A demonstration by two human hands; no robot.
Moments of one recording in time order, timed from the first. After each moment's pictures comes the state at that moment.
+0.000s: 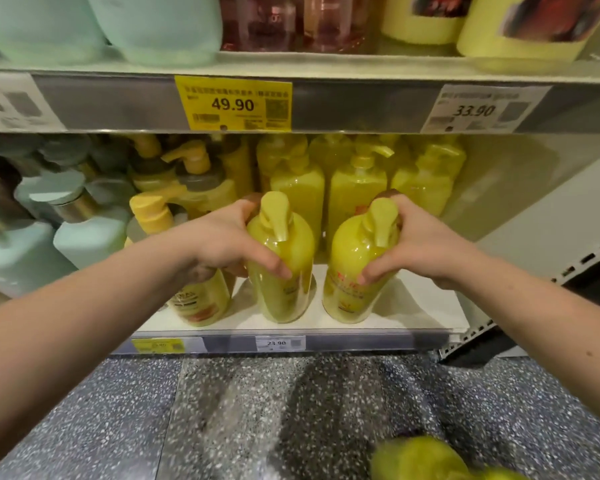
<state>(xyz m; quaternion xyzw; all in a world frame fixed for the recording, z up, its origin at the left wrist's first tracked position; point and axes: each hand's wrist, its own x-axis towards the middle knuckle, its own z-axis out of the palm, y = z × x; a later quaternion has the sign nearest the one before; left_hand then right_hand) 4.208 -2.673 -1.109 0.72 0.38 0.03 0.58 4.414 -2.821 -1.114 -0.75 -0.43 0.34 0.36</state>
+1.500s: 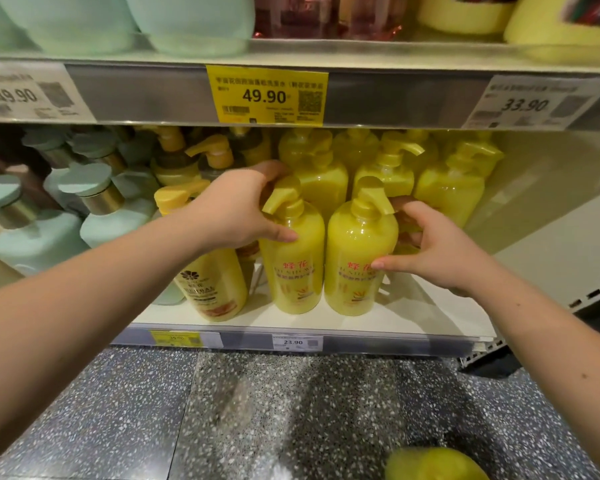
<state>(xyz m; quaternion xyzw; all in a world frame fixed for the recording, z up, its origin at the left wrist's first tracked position) 4.209 -2.664 -1.082 0.91 0.36 0.10 0.20 4.426 -2.810 -1.145 -0.70 -0.50 0.32 0.41</state>
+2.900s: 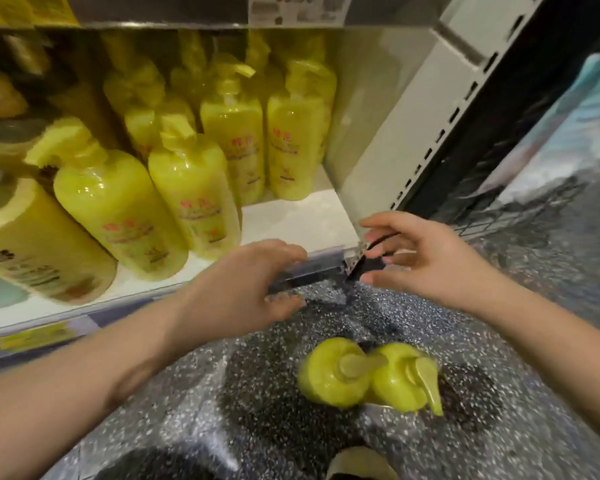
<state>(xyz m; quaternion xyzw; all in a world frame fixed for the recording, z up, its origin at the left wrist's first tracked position) 4.252 -2.808 -1.168 0.97 0.02 0.05 0.25 4.419 -2.995 -1.135 -0.80 -0.37 0.29 0.38</state>
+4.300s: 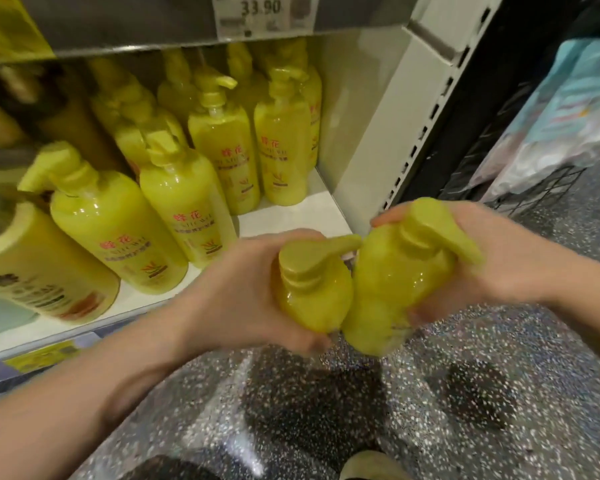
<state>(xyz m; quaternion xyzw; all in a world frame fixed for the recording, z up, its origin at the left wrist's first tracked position) 4.254 -2.833 -1.120 0.90 0.03 0.04 0.43 4.425 -3.026 -1.077 -0.79 -0.46 0.30 0.27</state>
